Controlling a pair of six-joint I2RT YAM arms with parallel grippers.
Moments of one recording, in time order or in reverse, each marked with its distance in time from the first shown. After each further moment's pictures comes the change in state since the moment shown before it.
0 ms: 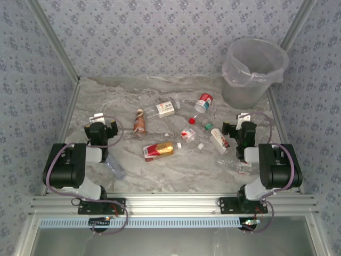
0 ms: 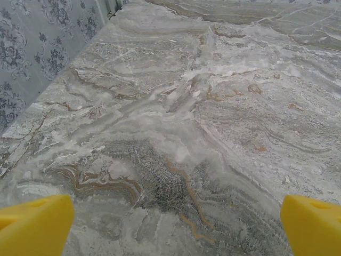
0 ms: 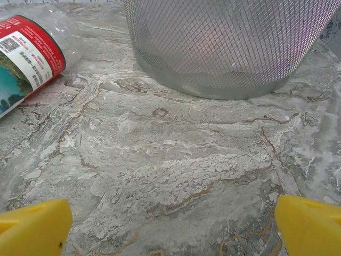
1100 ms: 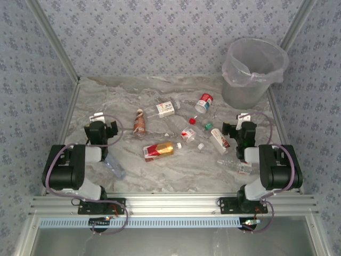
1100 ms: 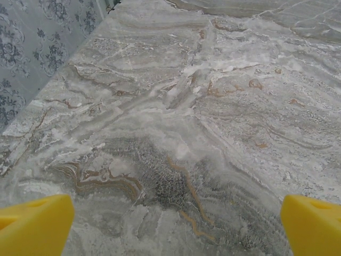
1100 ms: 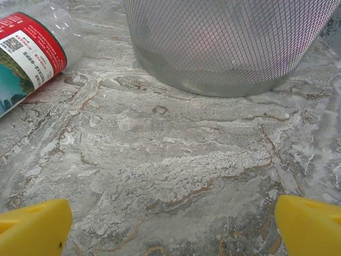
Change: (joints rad) left arm 0.000 -0.035 0.039 -0.106 0.001 0.003; right arm 0.000 -0.021 0.000 -0.028 0.000 0.000
